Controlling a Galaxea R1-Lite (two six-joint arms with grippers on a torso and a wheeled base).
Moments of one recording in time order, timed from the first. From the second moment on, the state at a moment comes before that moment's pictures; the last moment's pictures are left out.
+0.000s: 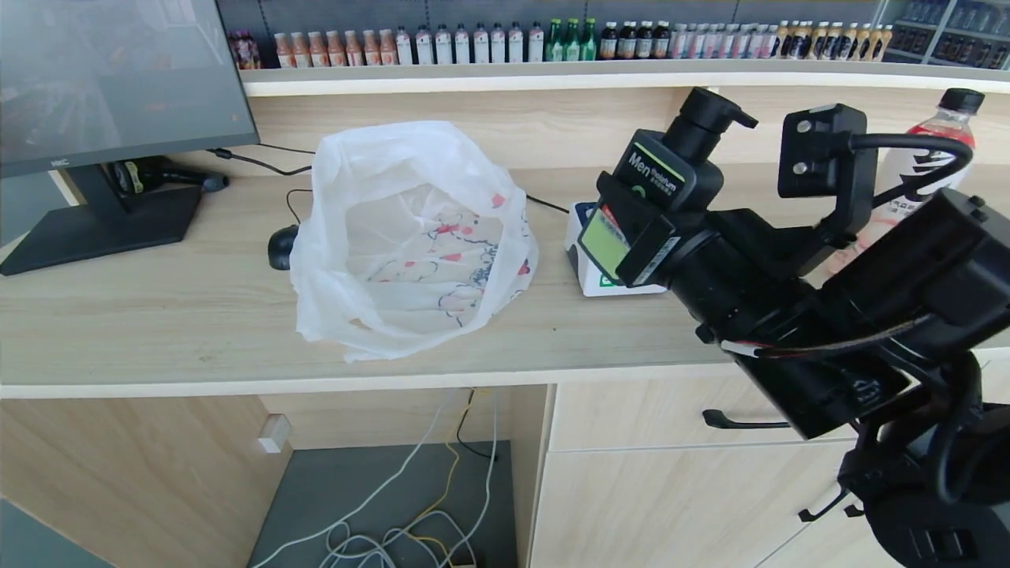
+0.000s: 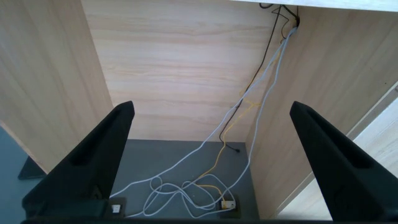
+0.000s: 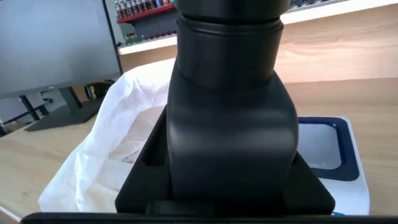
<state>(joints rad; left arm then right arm) 0.00 0.00 0.00 0.00 0.00 0.00 0.75 1.74 -0.82 -1.35 -0.26 0.05</state>
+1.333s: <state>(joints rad) 0.00 0.00 0.00 0.00 0.00 0.00 0.46 1.88 -1.25 -0.93 0.39 0.39</state>
